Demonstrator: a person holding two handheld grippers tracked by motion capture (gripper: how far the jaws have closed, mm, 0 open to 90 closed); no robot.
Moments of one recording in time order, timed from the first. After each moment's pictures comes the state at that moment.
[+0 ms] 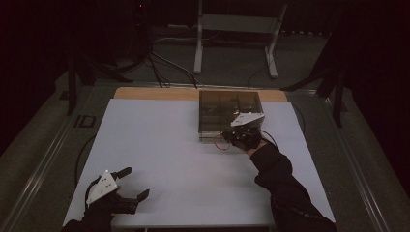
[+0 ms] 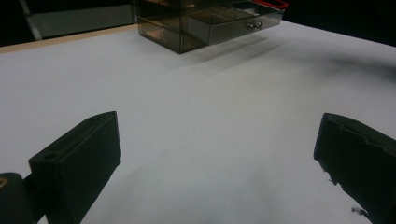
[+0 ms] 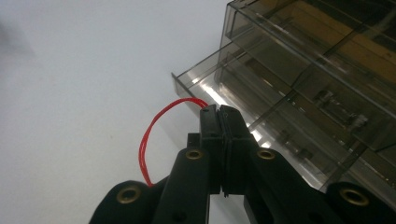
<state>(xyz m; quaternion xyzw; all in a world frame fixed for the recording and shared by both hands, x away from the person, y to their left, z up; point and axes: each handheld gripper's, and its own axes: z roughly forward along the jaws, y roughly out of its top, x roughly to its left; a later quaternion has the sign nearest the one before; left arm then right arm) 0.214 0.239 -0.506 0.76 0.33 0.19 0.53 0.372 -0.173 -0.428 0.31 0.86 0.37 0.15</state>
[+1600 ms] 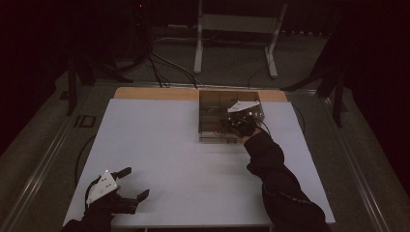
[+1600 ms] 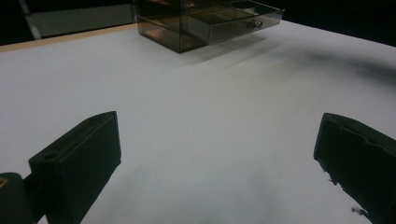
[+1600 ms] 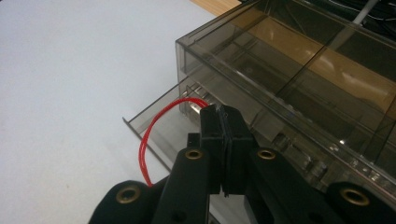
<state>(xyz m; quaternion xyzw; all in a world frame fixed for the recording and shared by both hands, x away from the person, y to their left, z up) 0.214 0.240 -0.507 0.76 0.33 0.19 0.53 0.411 -0.163 -0.426 0.35 0.84 0.38 0.17</state>
